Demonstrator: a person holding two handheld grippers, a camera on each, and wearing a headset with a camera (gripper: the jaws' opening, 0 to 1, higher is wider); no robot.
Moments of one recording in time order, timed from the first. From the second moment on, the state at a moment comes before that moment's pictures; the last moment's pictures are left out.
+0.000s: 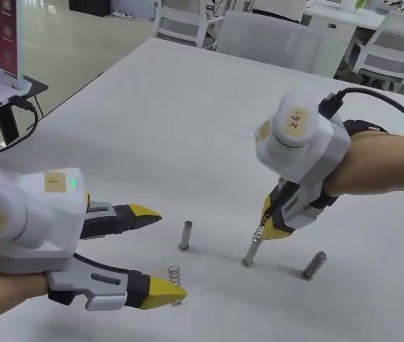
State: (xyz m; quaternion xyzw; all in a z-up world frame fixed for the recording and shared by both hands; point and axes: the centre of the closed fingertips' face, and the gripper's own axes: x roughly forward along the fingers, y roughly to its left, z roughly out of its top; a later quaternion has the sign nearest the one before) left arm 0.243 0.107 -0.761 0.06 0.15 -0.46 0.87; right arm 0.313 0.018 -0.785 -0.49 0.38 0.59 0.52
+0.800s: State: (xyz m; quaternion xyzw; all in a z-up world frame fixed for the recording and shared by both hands) left arm 0.245 0.108 -0.766 0.06 0.16 -0.46 0.87; right arm 0.317 0.017 -0.826 -0.49 0.40 0.59 0.50
